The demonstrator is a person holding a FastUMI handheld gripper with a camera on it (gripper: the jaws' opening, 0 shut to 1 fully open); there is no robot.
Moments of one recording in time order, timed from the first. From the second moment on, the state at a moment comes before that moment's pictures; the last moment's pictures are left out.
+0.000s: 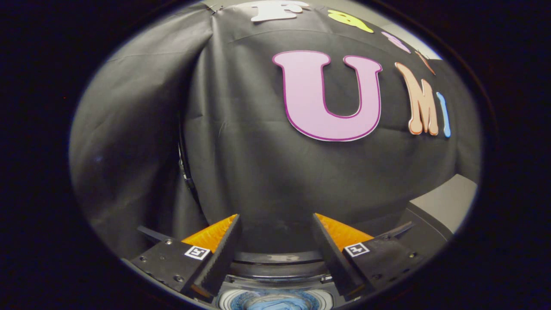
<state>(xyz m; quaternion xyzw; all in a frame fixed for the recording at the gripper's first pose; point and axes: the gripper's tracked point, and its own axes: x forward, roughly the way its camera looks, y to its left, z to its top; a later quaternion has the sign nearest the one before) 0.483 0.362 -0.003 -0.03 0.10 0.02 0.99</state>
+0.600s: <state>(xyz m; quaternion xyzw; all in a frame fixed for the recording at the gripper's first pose) 0.454 0.360 -0.004 -0.03 0.08 0.01 1.00</state>
